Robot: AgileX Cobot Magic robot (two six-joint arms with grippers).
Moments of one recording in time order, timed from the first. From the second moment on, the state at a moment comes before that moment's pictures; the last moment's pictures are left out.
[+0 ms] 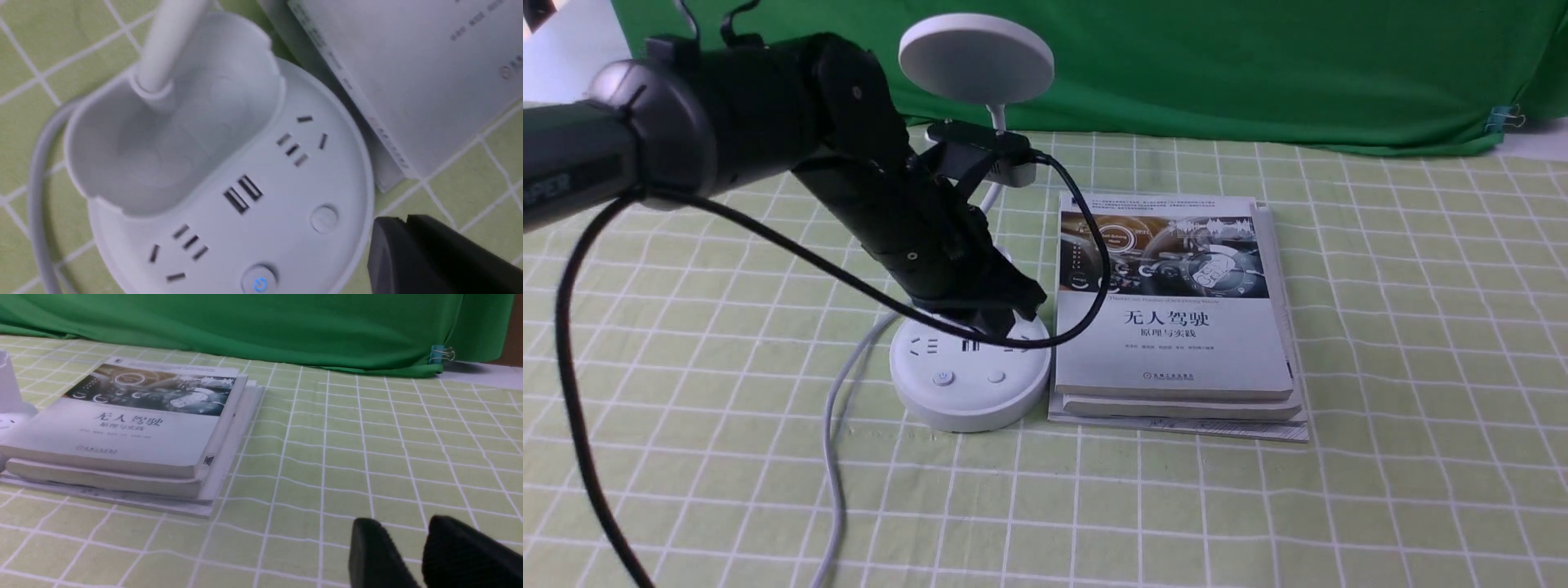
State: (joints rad) right arm 0.06 -0.01 0.01 0.18 0.24 -0.26; left arm -0.38 1.89 -1.45 -0.37 0.87 0.47
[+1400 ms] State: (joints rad) right arm 0.06 -0.01 0.01 0.18 0.24 -0.26; left arm -0.50 2.01 -1.47 -0.07 0.80 0.27
